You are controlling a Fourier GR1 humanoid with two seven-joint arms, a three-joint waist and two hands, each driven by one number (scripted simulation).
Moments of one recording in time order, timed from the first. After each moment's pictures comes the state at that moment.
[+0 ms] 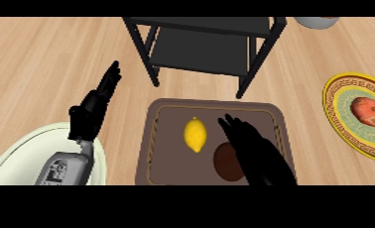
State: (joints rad) left arm -0.17 0.14 -0.09 -1.46 -0.08 0.05 0.03; right arm -0.01 -0.15 0.57 -1.94 0.83 0.39 0.66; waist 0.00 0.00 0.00
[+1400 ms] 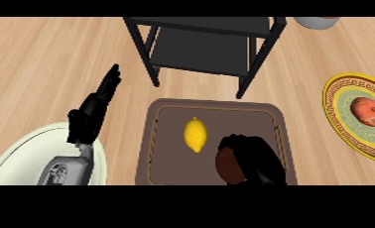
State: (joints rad) left arm -0.15 0.10 -0.04 -1.48 -0.13 -0.01 0.03; right arm 0.01 -0.15 0.53 -1.72 0.95 0.34 0.42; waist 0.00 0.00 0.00
